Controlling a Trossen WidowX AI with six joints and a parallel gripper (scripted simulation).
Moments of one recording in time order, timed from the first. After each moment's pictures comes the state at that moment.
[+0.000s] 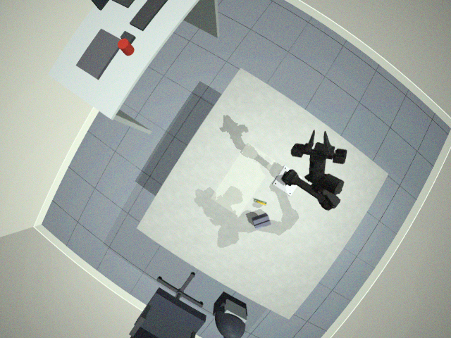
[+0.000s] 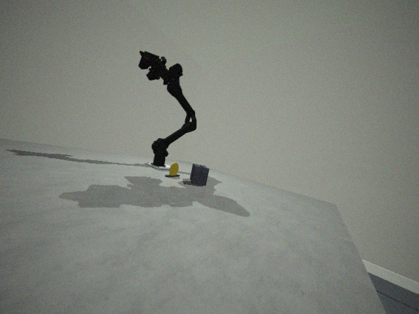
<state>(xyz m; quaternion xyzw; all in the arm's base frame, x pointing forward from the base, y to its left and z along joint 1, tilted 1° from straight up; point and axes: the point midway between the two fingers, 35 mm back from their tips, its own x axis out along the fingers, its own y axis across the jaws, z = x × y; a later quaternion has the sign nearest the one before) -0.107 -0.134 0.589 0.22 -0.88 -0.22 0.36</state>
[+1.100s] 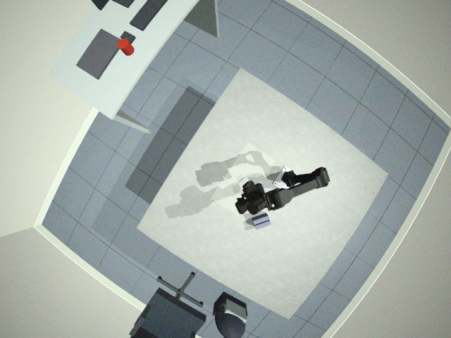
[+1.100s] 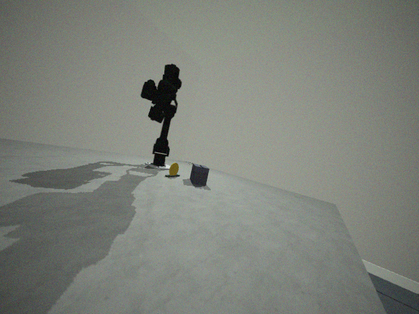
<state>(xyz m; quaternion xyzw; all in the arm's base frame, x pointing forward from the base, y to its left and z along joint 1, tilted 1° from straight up) 0.216 -0.226 0.253 0.60 0.08 -0.56 0.56</state>
